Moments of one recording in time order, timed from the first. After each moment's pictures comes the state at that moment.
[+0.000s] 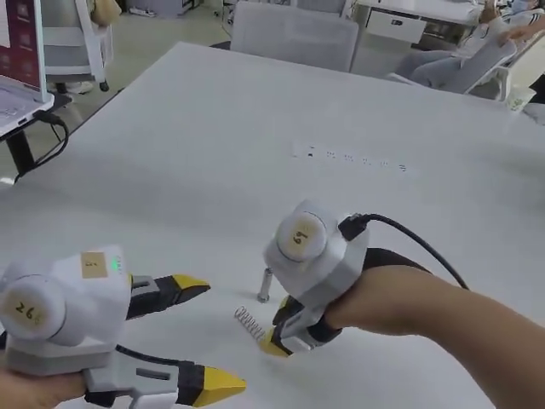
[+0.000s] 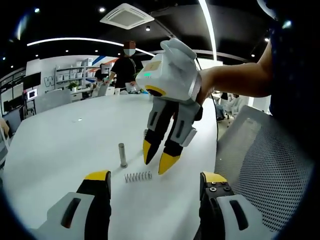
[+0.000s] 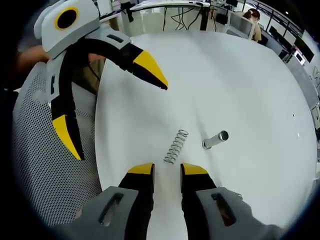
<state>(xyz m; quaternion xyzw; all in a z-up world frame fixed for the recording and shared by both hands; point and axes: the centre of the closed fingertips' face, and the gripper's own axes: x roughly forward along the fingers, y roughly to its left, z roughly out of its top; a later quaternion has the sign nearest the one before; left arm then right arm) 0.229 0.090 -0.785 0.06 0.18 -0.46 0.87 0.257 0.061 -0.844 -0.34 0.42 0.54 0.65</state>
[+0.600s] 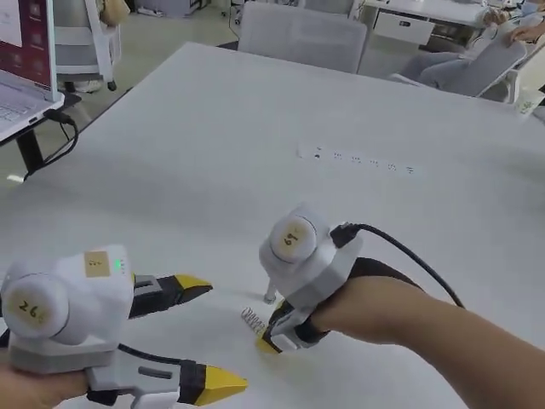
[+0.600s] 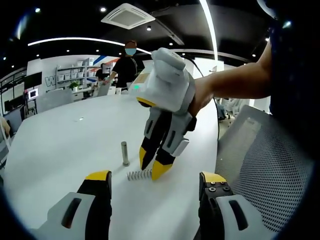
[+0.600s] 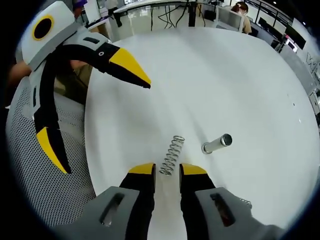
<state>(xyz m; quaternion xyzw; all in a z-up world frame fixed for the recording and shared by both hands) 0.230 0.091 -0.788 0.06 0.18 -0.46 0.87 0.265 0.066 -0.864 -0.31 0.44 0.51 0.67</state>
